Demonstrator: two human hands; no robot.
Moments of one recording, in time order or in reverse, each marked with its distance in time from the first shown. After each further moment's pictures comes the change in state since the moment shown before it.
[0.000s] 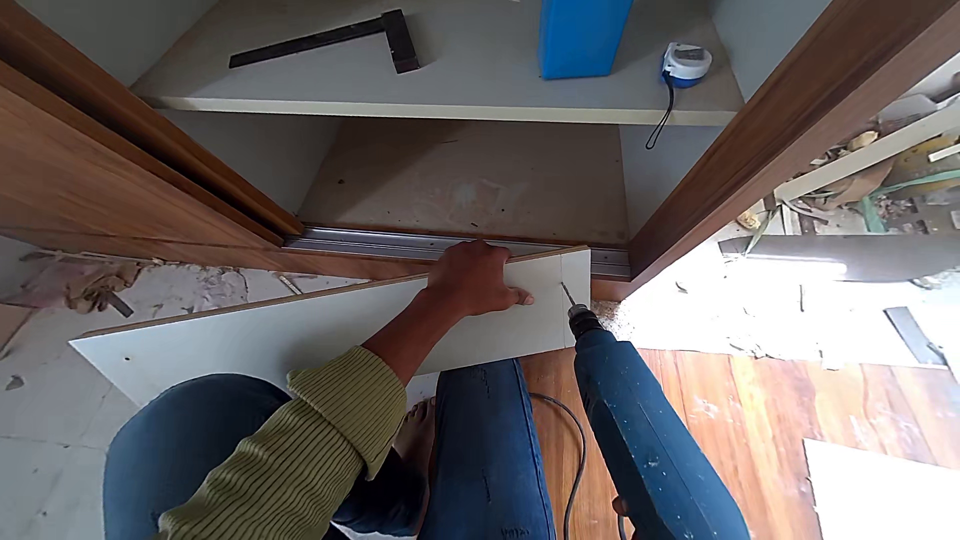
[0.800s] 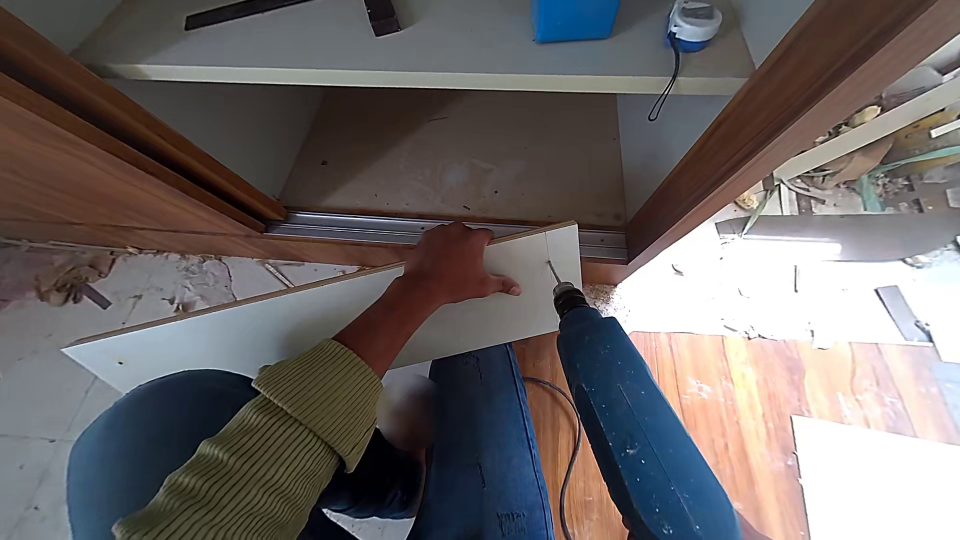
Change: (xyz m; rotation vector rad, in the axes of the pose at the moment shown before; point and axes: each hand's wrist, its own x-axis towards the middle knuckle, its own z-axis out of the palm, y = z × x) left_hand -0.004 -0.015 0.004 0.000 0.069 0.018; right_hand 0.010 -0.028 -0.003 -0.157 -0.021 -0.044
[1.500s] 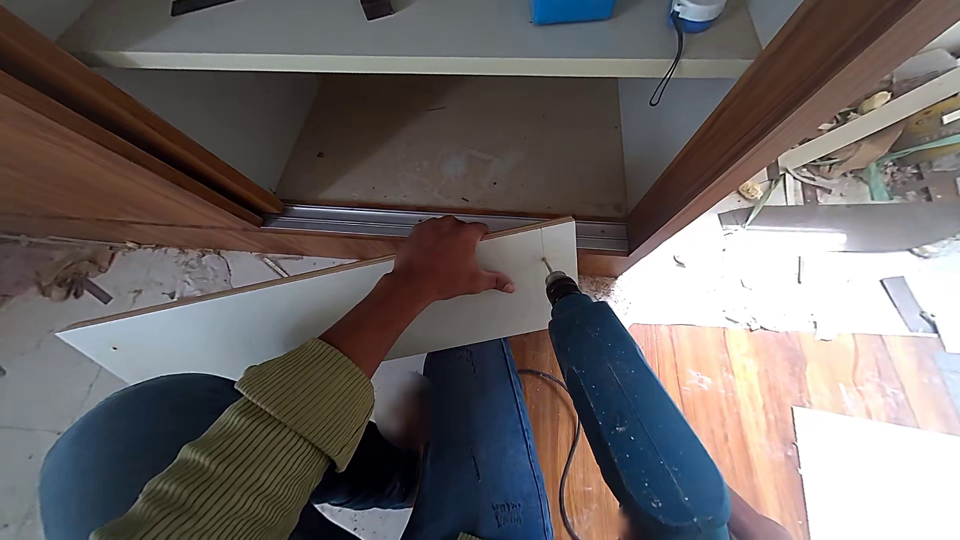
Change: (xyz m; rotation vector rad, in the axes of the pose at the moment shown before) left_hand -0.006 -0.005 0.004 0.037 0.031 0.022; right_hand 0.006 -0.007 -0.004 -0.039 -0.040 0.047
